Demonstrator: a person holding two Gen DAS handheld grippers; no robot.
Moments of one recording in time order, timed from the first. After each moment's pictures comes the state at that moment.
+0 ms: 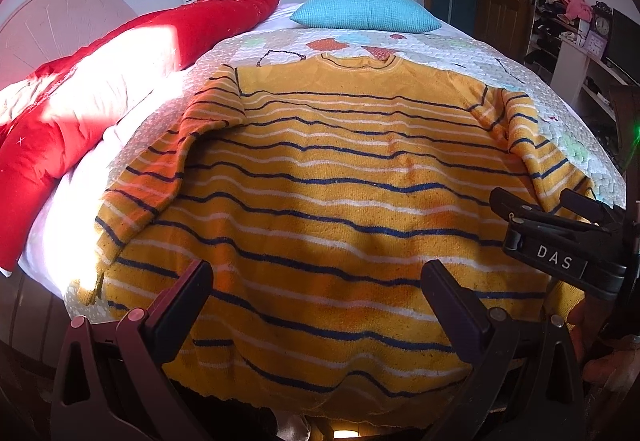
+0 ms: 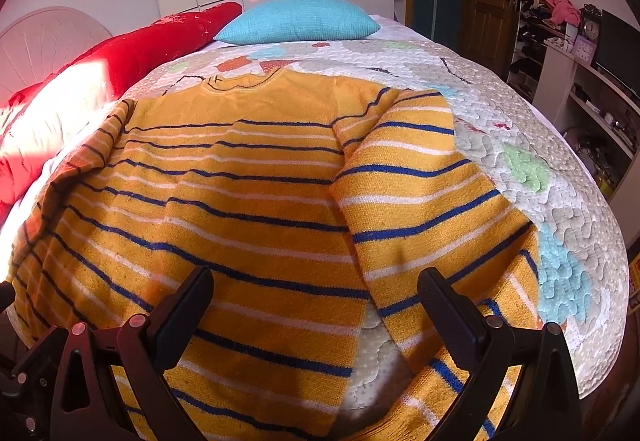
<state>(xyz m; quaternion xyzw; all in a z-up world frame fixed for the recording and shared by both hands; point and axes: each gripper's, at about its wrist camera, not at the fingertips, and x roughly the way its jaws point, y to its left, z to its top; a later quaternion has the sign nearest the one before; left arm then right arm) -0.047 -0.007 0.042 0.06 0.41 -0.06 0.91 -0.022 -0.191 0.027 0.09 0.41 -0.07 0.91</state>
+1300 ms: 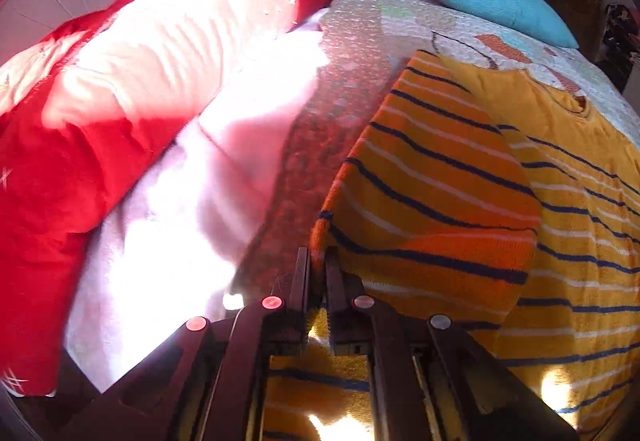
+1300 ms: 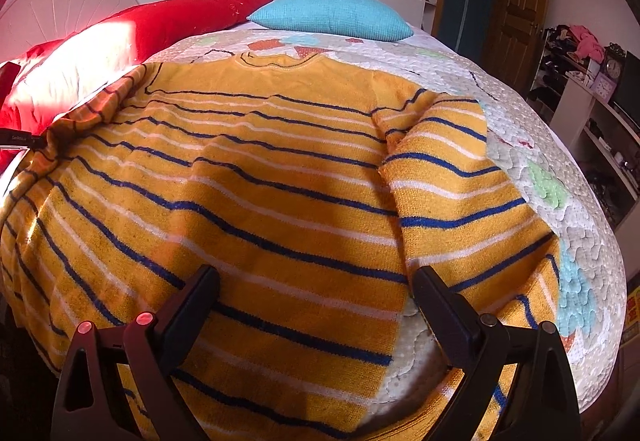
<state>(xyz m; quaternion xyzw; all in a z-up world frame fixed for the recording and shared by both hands) 0.150 0.209 0.026 0.07 0.47 0.05 0.88 -0.022 -0.161 0.013 0.02 0.41 -0.04 0.91</state>
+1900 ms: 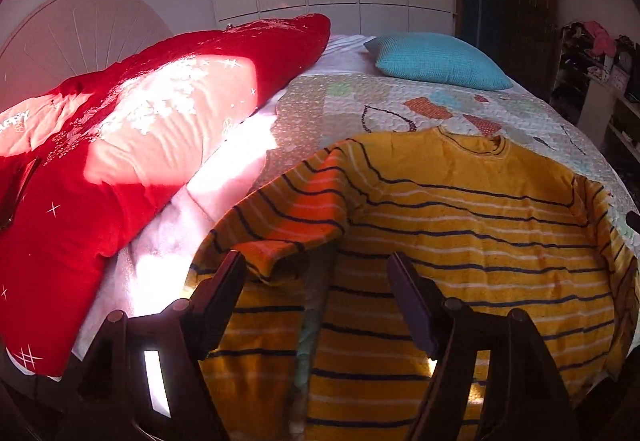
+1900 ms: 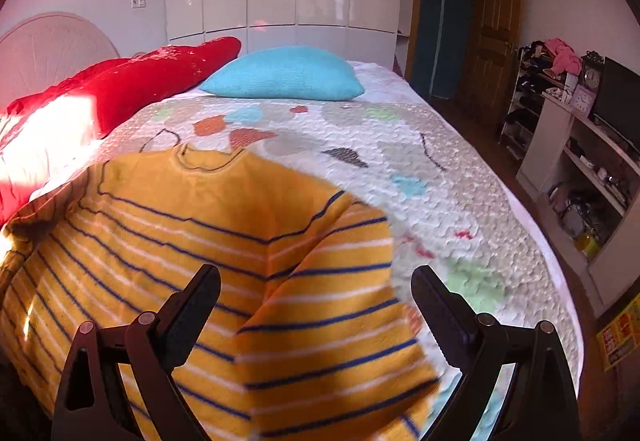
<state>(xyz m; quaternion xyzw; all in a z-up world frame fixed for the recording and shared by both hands) 0.069 0.143 0.101 0.05 0.37 -0.05 0.93 0.039 -0.269 0.089 0.02 0.35 -0.09 0.93</state>
